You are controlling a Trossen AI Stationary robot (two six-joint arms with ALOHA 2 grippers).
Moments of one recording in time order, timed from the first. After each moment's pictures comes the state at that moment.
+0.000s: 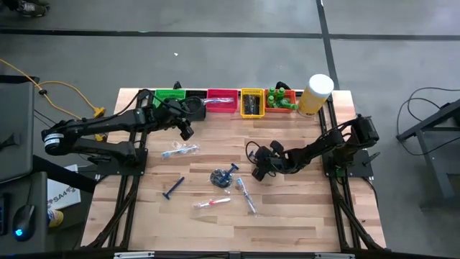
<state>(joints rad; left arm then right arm) 0.37 1.01 0.76 -0.46 -0.32 -0.11 0.16 1.74 0.66 0.07 0.49 0.63</state>
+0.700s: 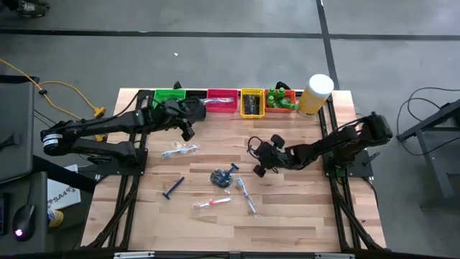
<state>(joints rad) 0.35 0.99 0.72 -0.34 -0.26 -0.08 0.15 1.56 0.66 0.07 0.54 0.50</state>
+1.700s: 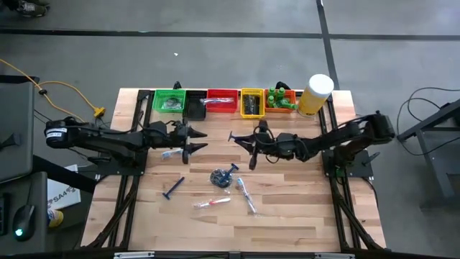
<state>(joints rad) 0.17 1.06 0.26 0.75 0.07 -0.09 0.07 1.53 0.66 0.87 0.32 -0.03</state>
